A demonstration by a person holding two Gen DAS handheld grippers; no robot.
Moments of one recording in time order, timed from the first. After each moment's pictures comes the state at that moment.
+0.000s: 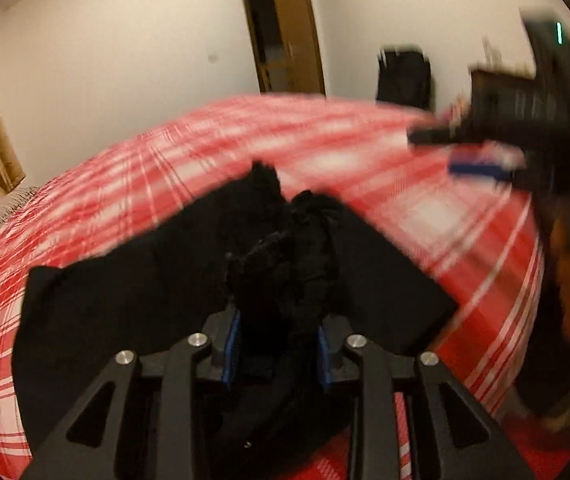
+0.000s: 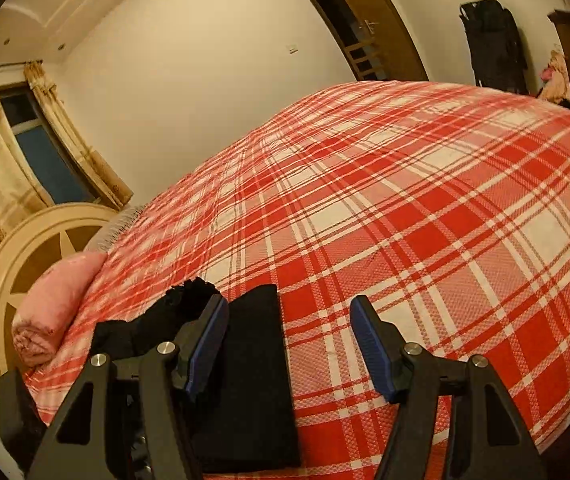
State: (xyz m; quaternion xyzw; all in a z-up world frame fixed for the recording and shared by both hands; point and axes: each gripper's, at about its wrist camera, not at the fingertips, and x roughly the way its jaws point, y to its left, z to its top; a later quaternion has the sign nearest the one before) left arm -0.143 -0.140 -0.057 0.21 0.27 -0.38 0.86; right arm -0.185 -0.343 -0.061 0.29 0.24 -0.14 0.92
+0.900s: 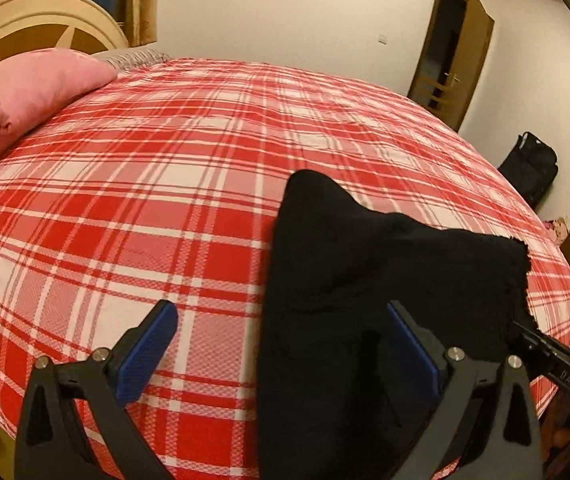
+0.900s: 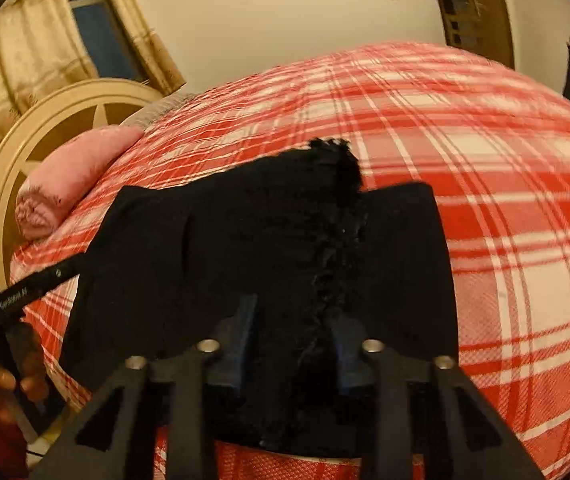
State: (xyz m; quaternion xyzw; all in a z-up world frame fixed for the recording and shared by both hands) left arm -0.058 0.030 -0.039 -0.01 0.38 -0.18 0.90; right arm -0.115 -0.229 -0.090 0.14 0.36 -0.03 0.92
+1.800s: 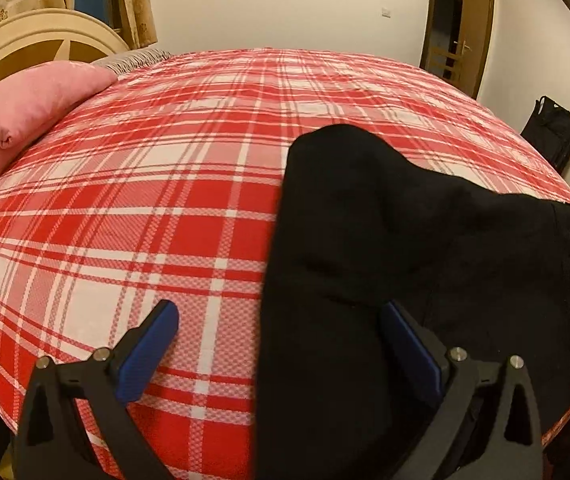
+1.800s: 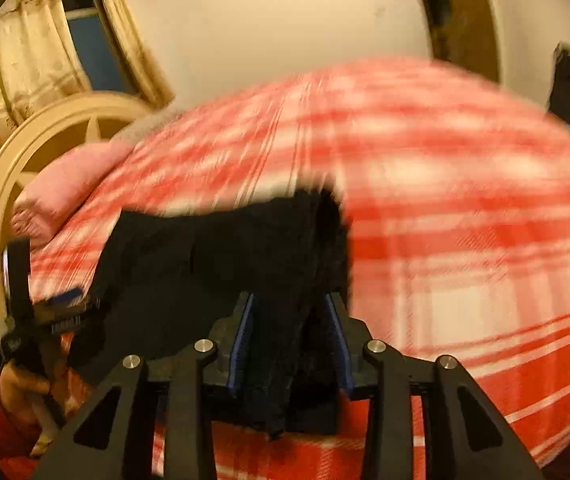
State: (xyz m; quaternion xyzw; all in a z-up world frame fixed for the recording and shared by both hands) left arm -0.050 -0.011 -0.071 0.05 0.40 -0.15 0.90; right arm -0.158 -0.282 -0.052 0.13 0.30 -0.09 0.94
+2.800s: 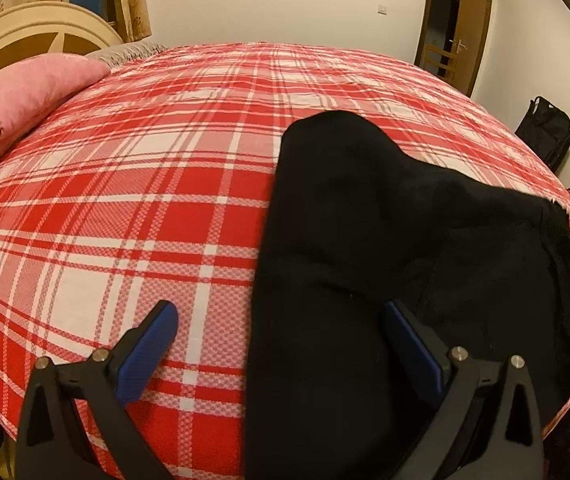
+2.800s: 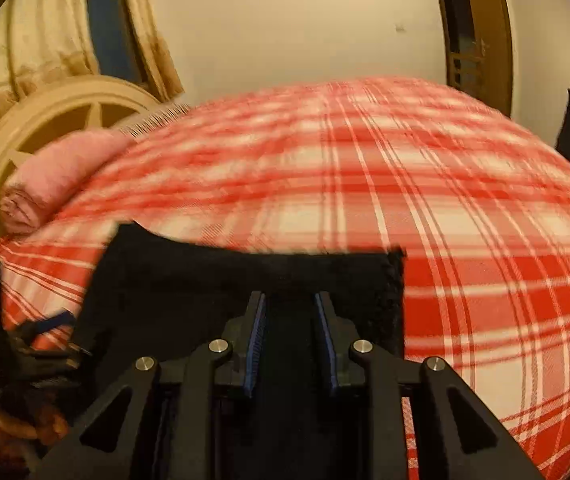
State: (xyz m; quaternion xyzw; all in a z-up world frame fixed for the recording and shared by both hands) left arm -0.054 -0.011 -0.079 0.04 0.41 -0.16 0.90; right arm -0.093 -0.251 -0.047 0.10 0.32 -0.03 0.94
